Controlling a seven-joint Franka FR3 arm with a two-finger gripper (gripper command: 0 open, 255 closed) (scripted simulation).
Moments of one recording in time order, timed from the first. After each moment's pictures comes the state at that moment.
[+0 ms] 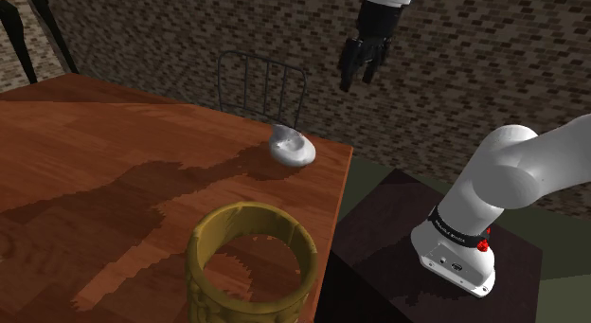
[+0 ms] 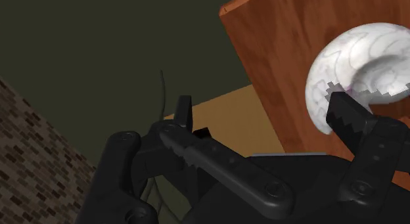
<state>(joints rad) 0.06 -0.73 0.24 -2.35 0.17 1.71 0.23</state>
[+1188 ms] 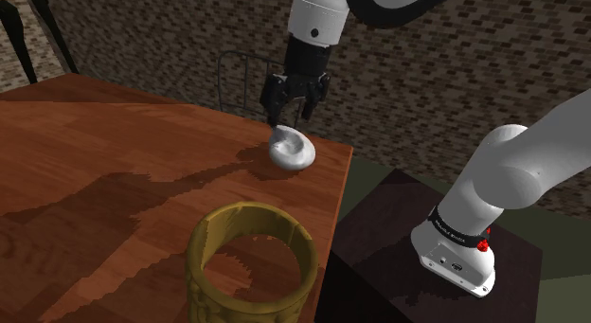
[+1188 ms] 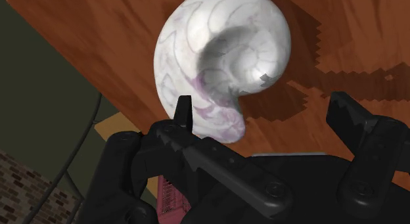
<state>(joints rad) 0.08 -0.45 0.51 -2.28 0.29 2.02 0.54</state>
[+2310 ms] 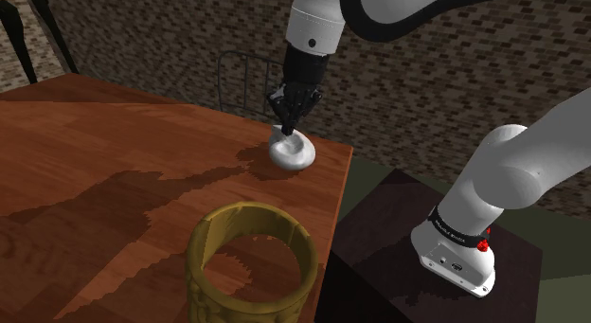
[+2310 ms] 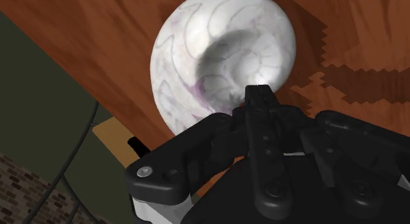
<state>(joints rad) 0.08 -0.43 0.52 -2.30 0.29 2.05 0.54</state>
